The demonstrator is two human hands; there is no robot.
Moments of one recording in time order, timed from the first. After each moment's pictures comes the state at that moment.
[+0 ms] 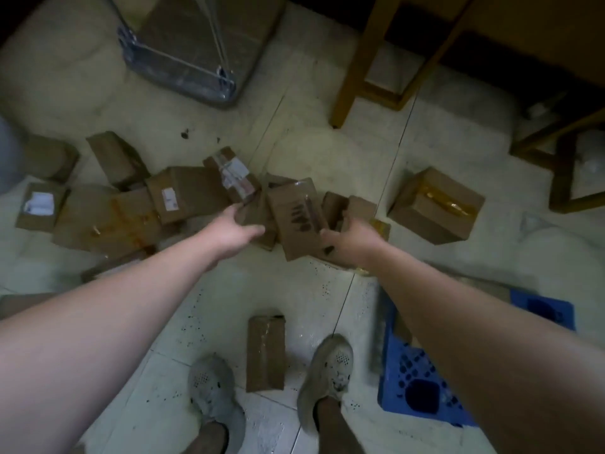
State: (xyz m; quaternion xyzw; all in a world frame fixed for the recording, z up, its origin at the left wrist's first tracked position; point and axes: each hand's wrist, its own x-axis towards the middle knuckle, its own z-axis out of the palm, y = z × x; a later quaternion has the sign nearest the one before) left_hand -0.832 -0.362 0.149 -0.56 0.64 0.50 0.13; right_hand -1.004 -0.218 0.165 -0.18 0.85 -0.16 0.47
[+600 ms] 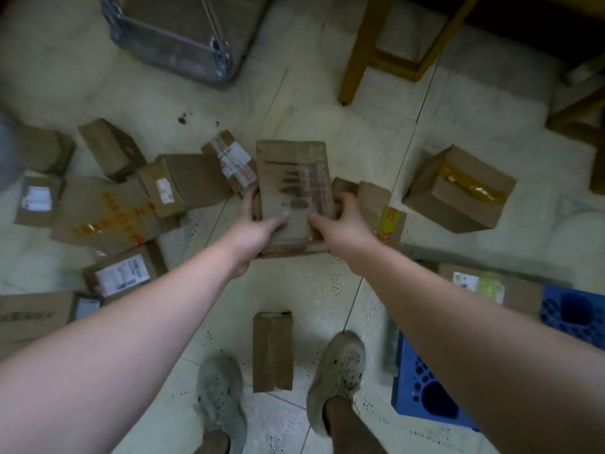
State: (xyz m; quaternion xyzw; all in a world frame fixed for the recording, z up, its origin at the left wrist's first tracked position) left_hand -0.863 -0.329 0.099 -0.55 0.48 0.68 -0.03; right_hand -0.993 -0.232 0.118 -0.12 0.80 -0.34 0.47
